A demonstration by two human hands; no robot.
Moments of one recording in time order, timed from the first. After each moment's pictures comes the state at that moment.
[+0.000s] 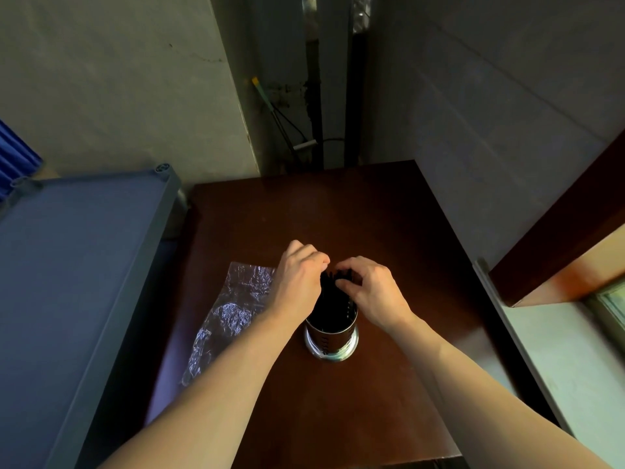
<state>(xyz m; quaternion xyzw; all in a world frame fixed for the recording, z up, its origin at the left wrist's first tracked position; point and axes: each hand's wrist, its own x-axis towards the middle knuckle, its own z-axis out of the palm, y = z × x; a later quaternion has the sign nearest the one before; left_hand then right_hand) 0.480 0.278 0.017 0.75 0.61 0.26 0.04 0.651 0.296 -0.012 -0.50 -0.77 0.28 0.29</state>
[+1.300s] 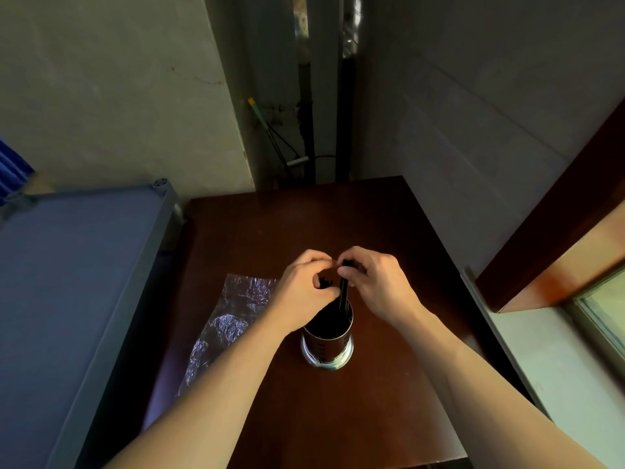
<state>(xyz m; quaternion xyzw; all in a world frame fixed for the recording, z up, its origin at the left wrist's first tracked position) 0.480 0.265 0.042 0.69 0.59 0.30 0.29 0.656 0.281 0.057 -0.49 -0.78 0.24 0.31</state>
